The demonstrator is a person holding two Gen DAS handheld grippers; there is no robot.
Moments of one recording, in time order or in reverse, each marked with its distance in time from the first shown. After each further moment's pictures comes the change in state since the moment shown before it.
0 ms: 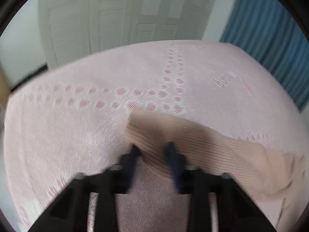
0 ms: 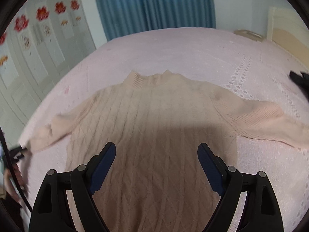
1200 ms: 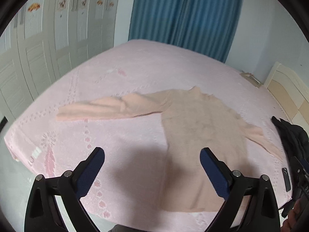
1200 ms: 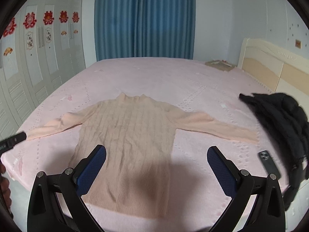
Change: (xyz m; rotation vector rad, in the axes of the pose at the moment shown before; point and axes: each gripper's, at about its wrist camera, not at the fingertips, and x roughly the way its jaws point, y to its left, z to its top) left arm -0.292 -0.098 -0.147 0.424 -0.035 -0.402; right arm -0.225 0.004 -0.077 -0.082 -0.188 -0.192
